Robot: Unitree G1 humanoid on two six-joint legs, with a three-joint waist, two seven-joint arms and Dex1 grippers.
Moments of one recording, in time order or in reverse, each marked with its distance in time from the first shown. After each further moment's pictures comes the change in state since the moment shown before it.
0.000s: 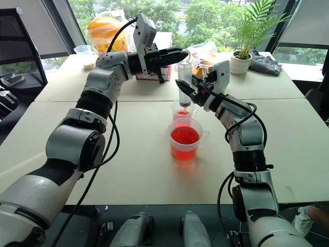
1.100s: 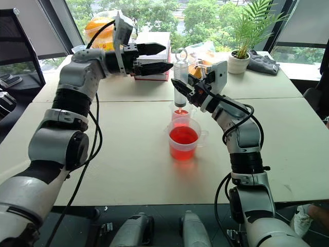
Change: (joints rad) left arm 0.100 0.216 -0.011 -0.271 -0.081 0.309 -0.246; right arm 0.011 0.035 0.000 -0.022 0.027 -0.032 0.021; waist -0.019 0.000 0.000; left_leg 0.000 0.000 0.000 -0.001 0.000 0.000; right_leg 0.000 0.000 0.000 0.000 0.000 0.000
